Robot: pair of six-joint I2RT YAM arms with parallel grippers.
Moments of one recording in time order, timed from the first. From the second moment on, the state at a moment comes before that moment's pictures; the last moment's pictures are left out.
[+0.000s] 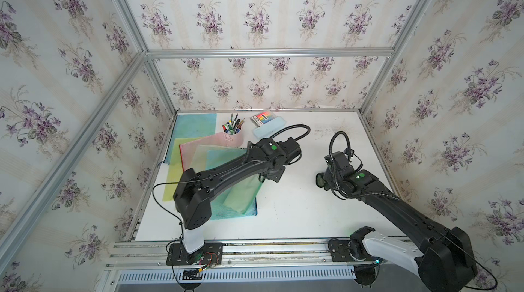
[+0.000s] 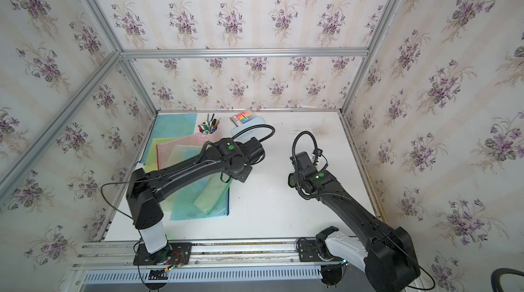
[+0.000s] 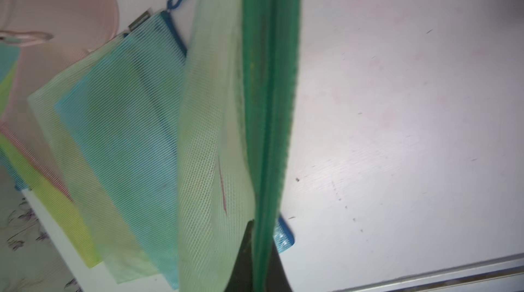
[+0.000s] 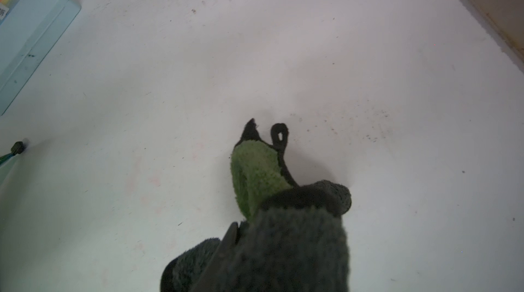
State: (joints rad) left arm -0.92 1.87 1.72 -1.27 -0.30 -0.44; right arm 0.47 1.08 0.72 -0.67 0.43 0.79
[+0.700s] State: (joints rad) left arm -0.79 2.09 1.81 -0.88 0.20 -0.50; right arm 0.37 1.05 0.81 -0.79 0.37 0.70
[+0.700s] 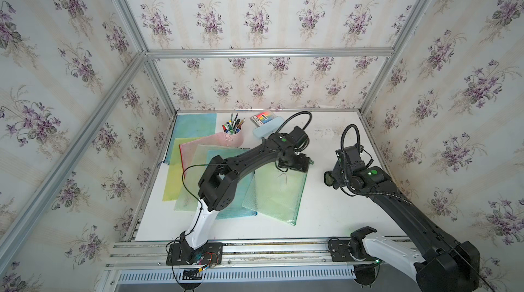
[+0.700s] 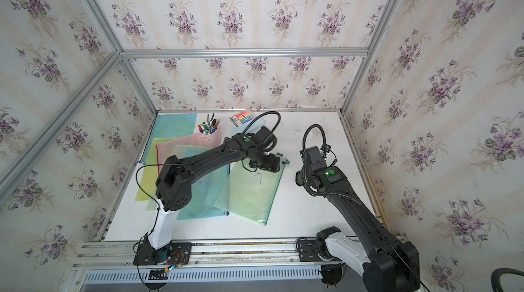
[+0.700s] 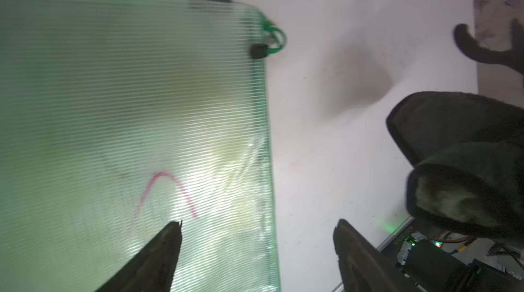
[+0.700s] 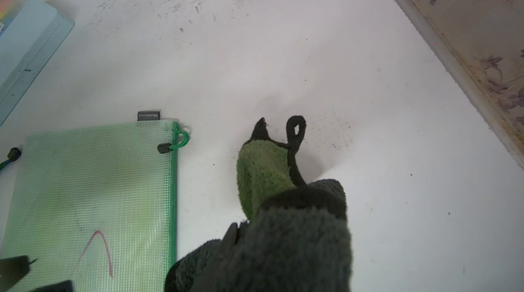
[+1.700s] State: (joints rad) left arm -0.53 2.07 1.48 -0.71 0.18 -0.31; right arm 0.65 1.75 1.01 -0.51 0.32 0.62
